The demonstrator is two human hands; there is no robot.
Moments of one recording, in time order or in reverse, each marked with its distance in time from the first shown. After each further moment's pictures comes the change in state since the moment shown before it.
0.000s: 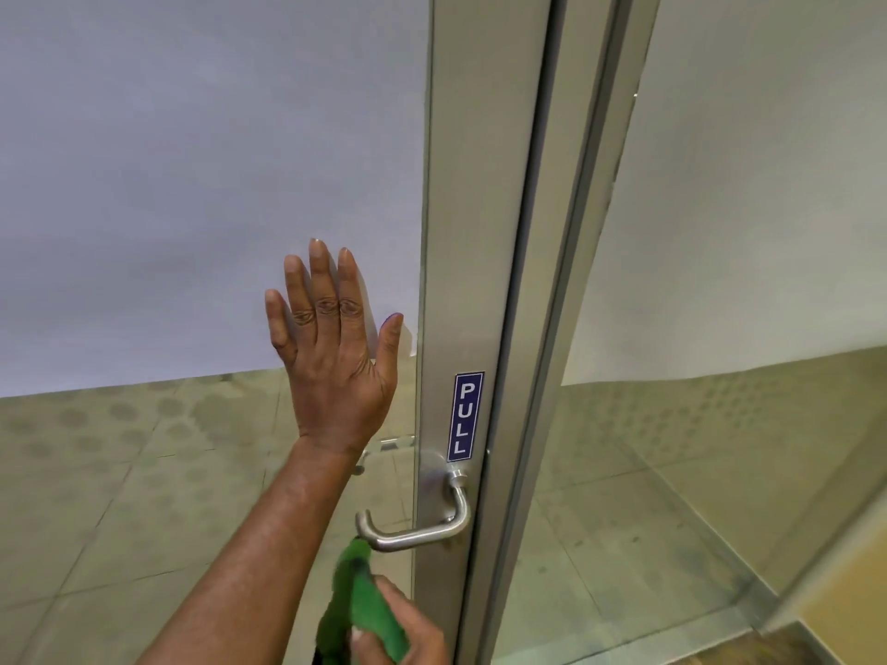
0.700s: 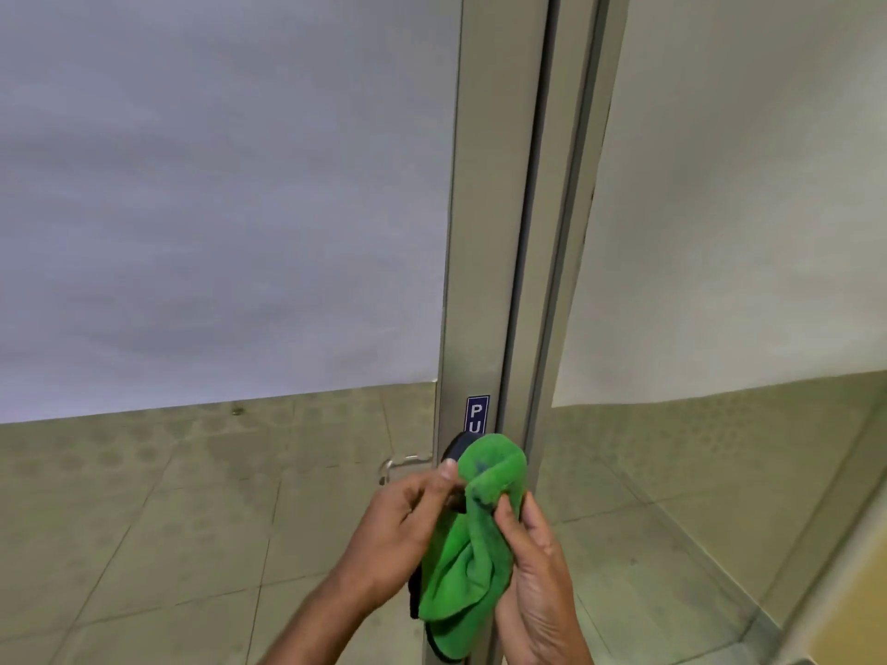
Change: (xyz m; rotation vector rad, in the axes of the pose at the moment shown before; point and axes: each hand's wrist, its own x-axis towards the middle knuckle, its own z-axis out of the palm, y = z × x) left_hand -0.073 0.020 -0.141 -1.173 -0.933 -0.505; right_hand -0.065 -0.108 -0.035 0.923 0.092 -0.151
